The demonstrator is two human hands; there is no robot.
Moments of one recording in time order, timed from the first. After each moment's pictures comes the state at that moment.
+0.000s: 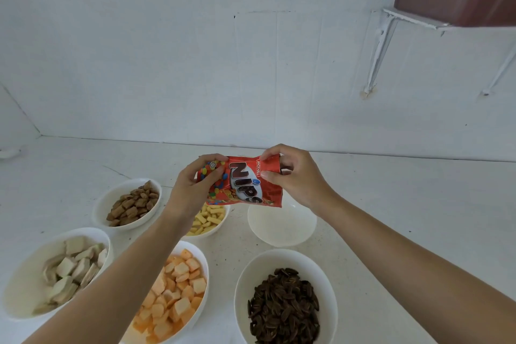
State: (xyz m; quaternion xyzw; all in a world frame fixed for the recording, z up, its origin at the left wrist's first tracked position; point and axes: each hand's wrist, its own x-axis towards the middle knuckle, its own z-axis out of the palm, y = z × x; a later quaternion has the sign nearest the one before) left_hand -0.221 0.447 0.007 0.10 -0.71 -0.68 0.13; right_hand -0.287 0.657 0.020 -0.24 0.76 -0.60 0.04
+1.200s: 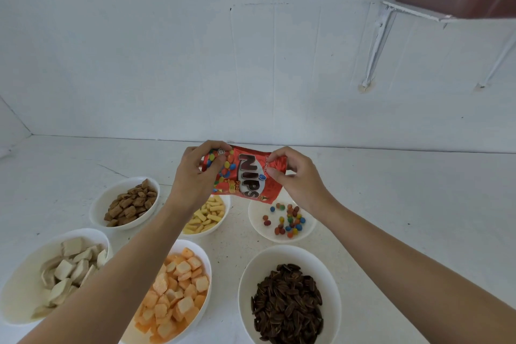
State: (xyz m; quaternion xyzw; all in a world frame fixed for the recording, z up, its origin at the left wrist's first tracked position) left_hand -0.233 0.445 0.017 0.07 -0.83 -0.52 0.19; right_hand -0.293 0.654 -0.010 -0.21 0.76 -0.61 0.00
